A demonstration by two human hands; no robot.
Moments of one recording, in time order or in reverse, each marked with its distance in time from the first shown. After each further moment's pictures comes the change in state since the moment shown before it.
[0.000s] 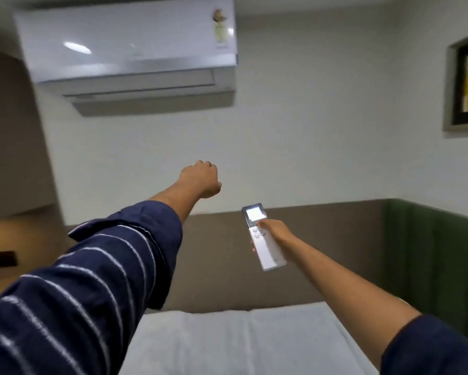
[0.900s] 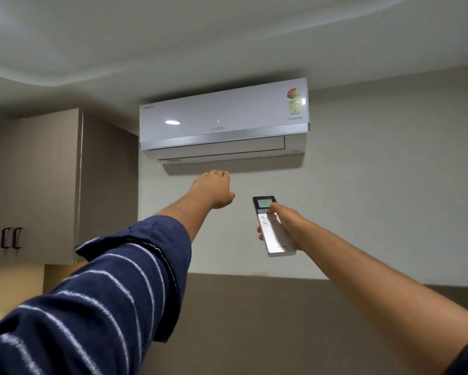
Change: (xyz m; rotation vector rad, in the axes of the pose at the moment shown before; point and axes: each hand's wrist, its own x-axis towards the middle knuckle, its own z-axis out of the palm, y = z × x) left_hand 0.008 -0.160 -0.089 0.070 0.163 -0.214; right_hand 0.027 -0.193 0.144 0.050 -0.143 -0.151
